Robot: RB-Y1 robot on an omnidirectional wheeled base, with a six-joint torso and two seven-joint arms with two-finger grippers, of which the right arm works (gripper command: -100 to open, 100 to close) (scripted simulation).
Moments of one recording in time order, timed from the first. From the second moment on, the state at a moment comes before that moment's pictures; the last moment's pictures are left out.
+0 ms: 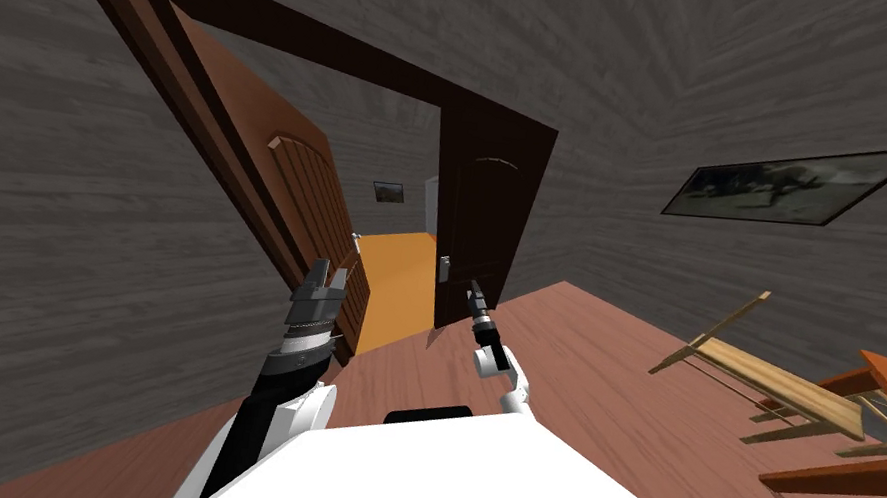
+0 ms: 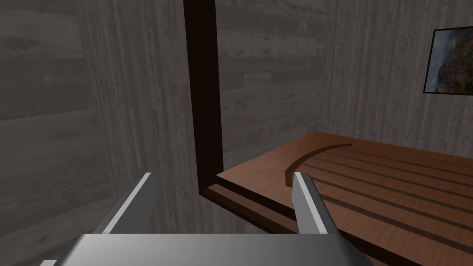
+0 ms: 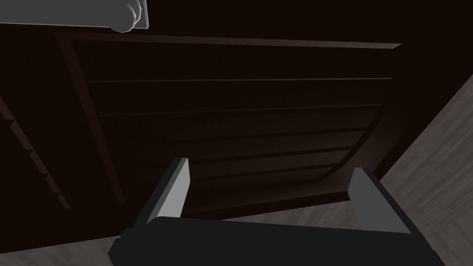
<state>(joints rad) 0.08 -0.05 0.09 -1.57 0.00 -0.41 0.01</state>
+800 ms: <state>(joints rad) -0.02 -0.03 0.11 -1.38 0.02 -0.36 -0.01</state>
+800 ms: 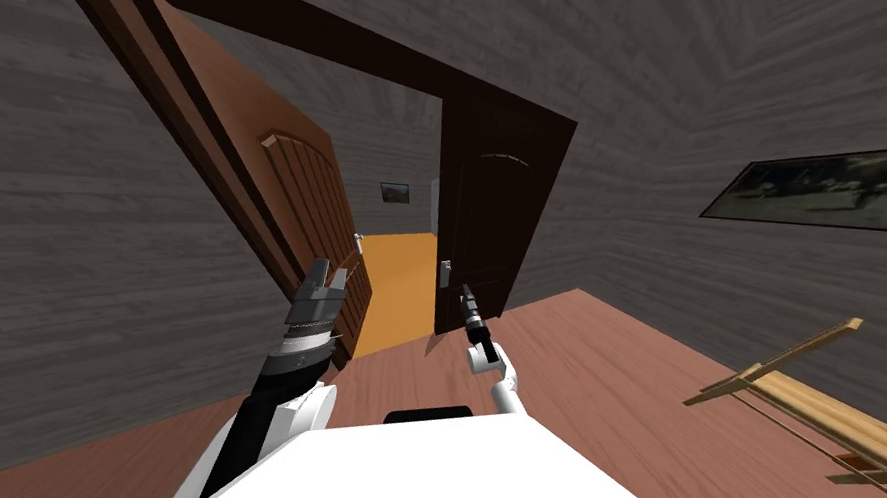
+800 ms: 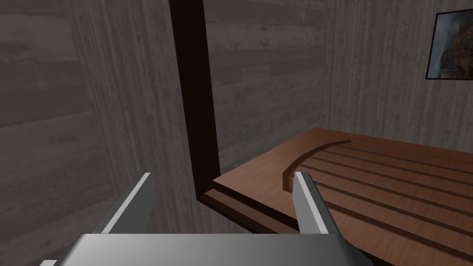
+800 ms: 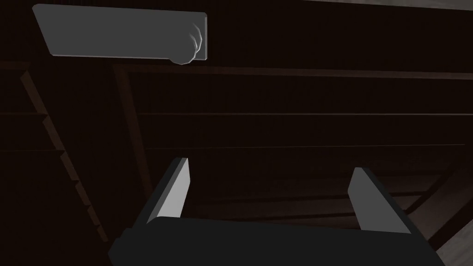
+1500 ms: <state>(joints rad) -0.12 0.00 0.11 -1.18 0.03 -0.33 -0.03</state>
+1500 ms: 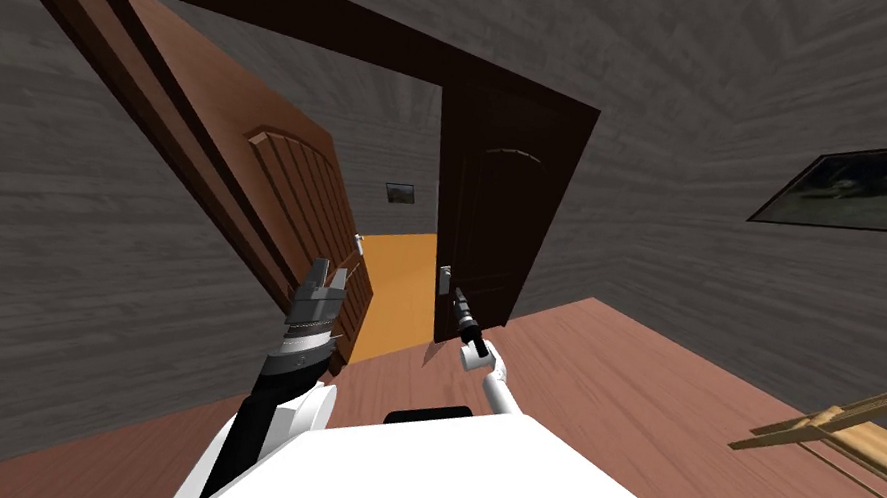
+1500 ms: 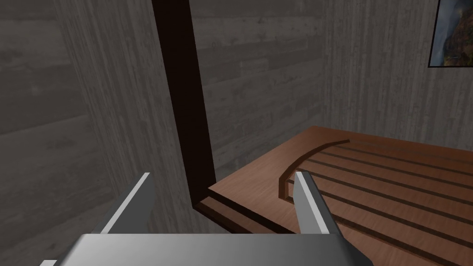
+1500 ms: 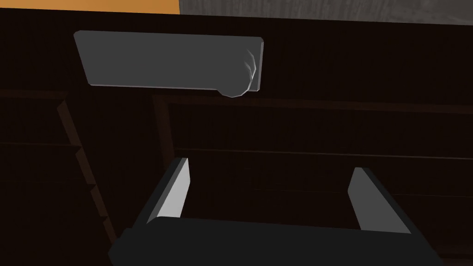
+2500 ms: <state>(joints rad) -0.16 -0.02 0.11 -1.11 0.04 -0.31 -0.04</state>
